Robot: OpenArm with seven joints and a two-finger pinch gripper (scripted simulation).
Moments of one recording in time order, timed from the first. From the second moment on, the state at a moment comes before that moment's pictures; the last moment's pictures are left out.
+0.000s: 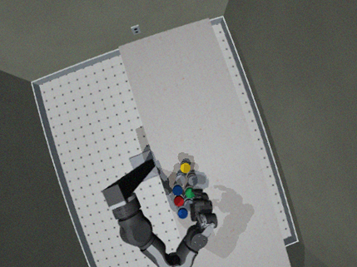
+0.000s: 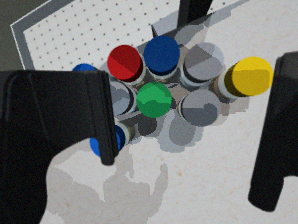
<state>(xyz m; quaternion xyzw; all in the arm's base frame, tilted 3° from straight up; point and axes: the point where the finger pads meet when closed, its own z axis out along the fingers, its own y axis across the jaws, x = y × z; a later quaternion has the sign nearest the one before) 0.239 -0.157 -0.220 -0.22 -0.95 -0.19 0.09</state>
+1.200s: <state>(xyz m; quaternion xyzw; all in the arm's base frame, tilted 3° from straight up) 0.290 -0.189 -0.251 -0.17 -0.98 -0.02 0.00</state>
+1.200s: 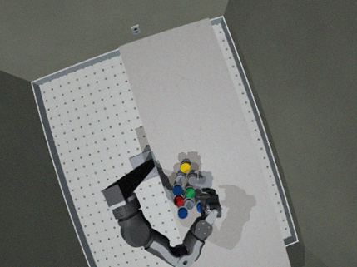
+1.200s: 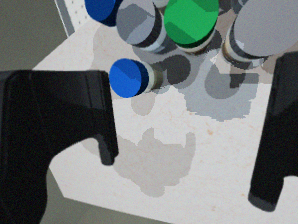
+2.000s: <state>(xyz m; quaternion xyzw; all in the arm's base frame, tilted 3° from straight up) 0.282 -0.188 -0.324 -0.18 -0.98 -0.02 0.00</state>
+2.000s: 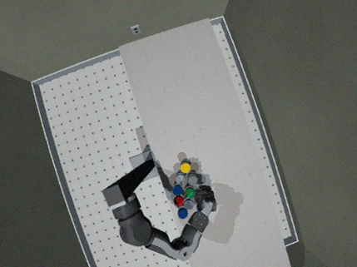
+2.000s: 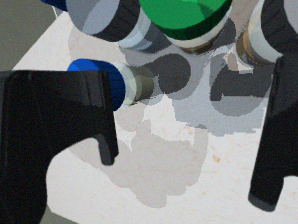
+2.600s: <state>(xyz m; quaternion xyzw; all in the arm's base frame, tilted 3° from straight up) 0.285 -0.185 -0.372 -0.18 -0.98 -0.02 0.00</state>
